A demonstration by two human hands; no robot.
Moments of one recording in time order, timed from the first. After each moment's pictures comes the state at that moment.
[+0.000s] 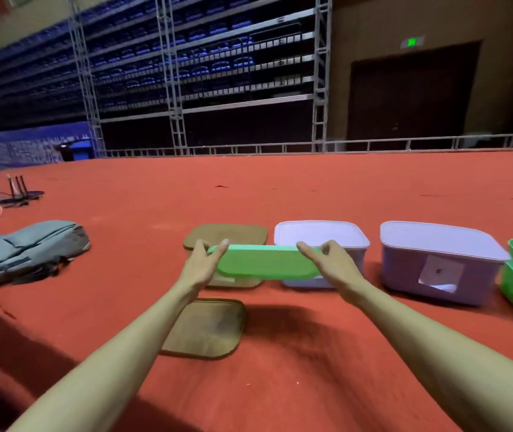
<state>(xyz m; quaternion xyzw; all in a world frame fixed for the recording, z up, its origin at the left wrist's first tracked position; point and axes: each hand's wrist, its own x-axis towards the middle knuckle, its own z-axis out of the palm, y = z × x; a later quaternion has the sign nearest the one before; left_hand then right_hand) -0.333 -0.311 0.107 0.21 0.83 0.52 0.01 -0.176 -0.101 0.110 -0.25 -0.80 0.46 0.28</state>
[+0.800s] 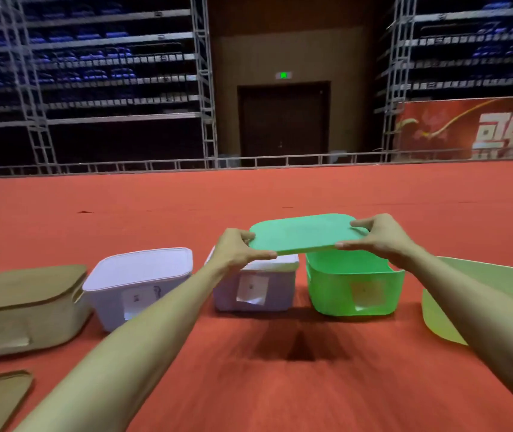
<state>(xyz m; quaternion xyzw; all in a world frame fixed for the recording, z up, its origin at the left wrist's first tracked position) -0.111 0.063 0.164 0.50 0.72 0.48 0.08 0.143 0.214 0.197 -0.39 -0.82 0.28 0.31</state>
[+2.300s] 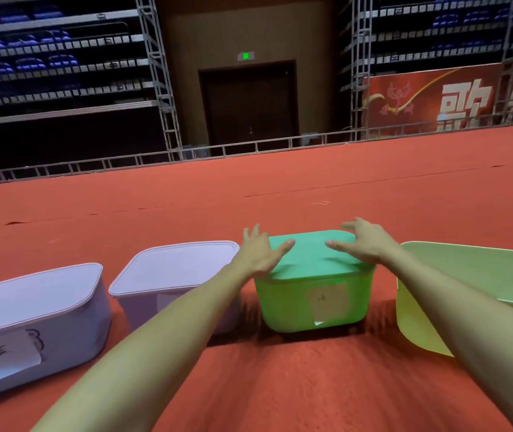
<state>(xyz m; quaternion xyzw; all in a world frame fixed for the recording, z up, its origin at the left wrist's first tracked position) -0.040 0.287 0.106 0.56 0.80 0.19 0.04 0.168 0.391 0.117 -0.48 -0.85 0.14 0.19</state>
